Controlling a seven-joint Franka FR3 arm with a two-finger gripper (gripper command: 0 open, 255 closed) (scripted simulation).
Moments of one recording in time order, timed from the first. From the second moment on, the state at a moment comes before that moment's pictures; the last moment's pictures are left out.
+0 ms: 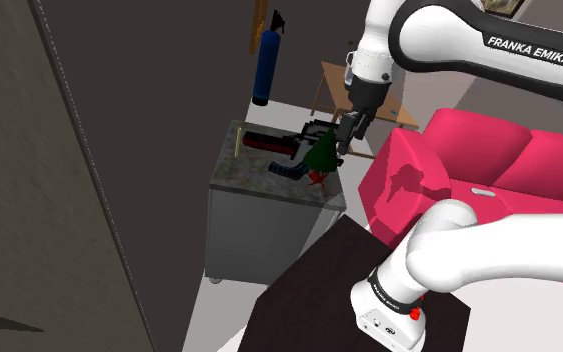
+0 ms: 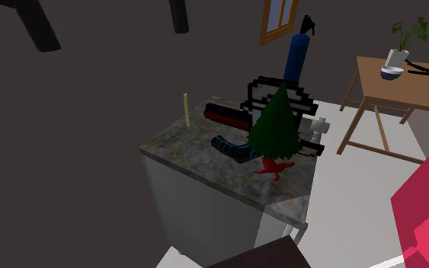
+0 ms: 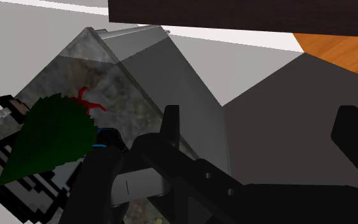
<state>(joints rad) 0.01 -0.80 0.03 -2.41 -0.05 1.51 -0.03</state>
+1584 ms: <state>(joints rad) -0.05 -0.15 -0.24 -2.41 -0.11 2.20 -0.37</state>
